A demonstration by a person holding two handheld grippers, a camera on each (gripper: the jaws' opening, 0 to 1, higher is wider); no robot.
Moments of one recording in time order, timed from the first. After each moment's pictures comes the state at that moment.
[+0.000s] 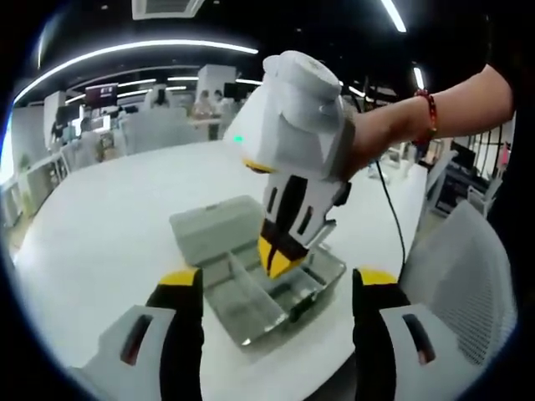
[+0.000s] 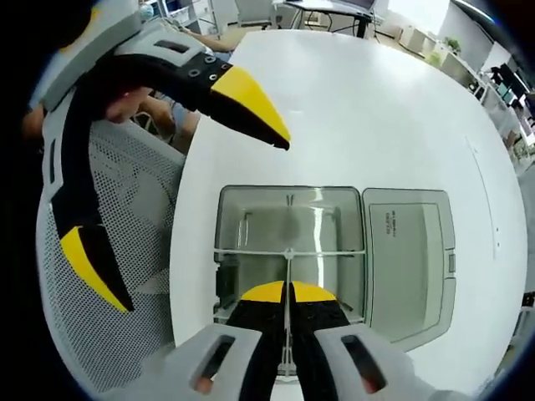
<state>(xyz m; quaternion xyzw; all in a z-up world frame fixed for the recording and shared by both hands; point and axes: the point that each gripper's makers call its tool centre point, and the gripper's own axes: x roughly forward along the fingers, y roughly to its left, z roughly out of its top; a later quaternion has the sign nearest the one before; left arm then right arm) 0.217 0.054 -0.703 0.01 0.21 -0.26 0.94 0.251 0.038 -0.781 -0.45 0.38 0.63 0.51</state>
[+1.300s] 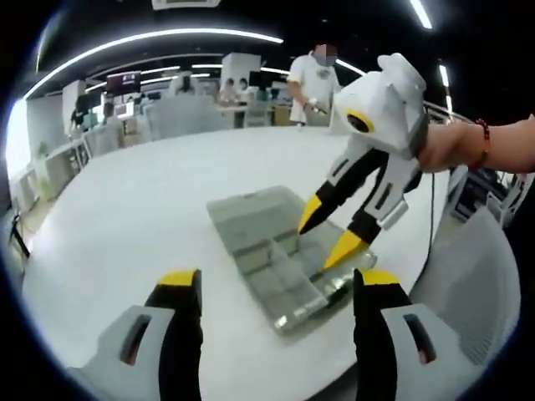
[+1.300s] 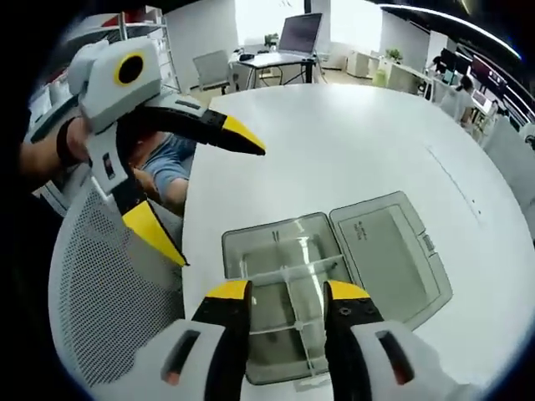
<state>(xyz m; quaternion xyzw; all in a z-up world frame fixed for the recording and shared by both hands) 0.226 0.097 -0.699 0.01 0.25 -0.20 0.95 0.250 0.041 -0.742 -0.30 0.34 0.62 0.65</state>
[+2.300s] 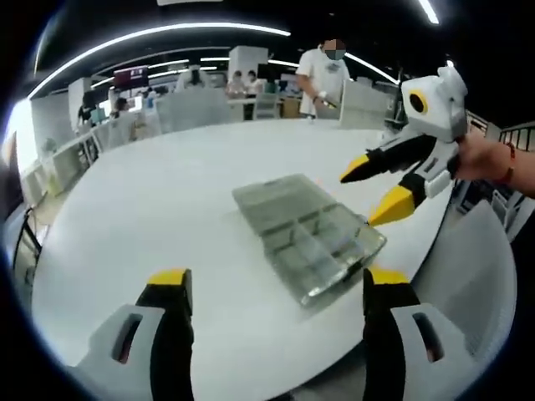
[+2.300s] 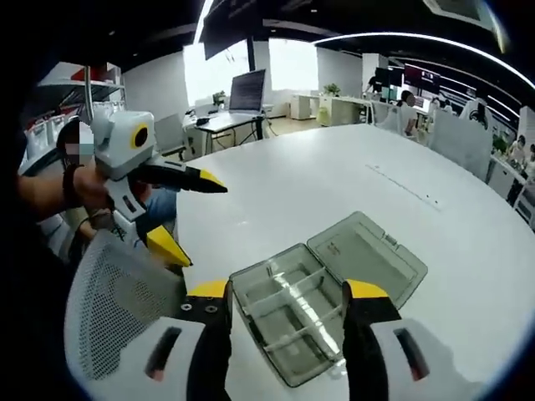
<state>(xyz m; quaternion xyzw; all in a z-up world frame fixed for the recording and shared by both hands) 0.203 0.144 -0.702 0.01 0.27 -0.17 0.95 0.245 0.027 -0.694 -0.17 0.28 0.55 0.77</state>
